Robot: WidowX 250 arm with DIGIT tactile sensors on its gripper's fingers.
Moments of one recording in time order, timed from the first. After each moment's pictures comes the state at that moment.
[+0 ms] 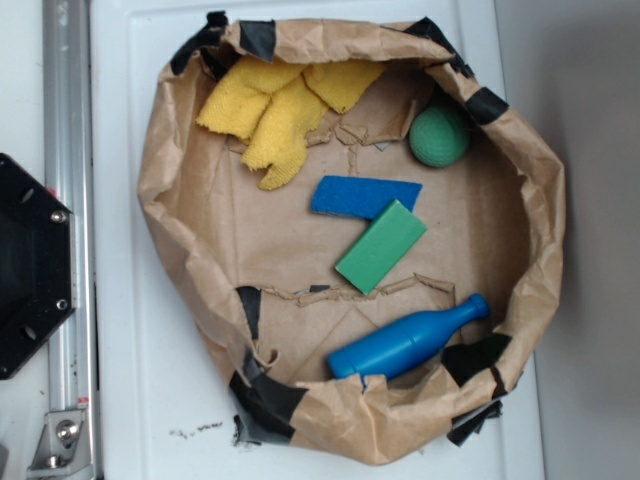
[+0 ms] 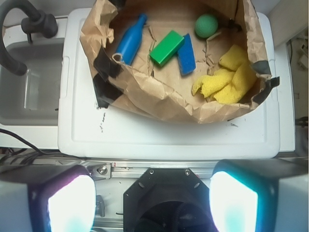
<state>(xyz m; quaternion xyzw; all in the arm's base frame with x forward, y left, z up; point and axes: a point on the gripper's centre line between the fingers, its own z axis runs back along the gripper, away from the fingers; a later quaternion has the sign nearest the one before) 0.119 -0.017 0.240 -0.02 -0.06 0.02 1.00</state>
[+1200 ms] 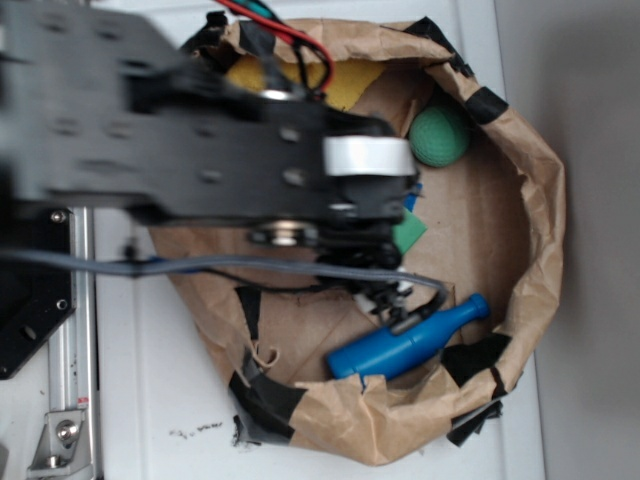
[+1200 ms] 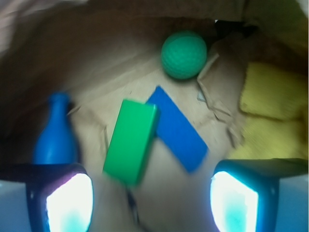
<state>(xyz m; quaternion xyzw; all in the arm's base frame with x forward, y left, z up) 0.273 0.025 0.084 0.00 -0.10 0.28 0.95</state>
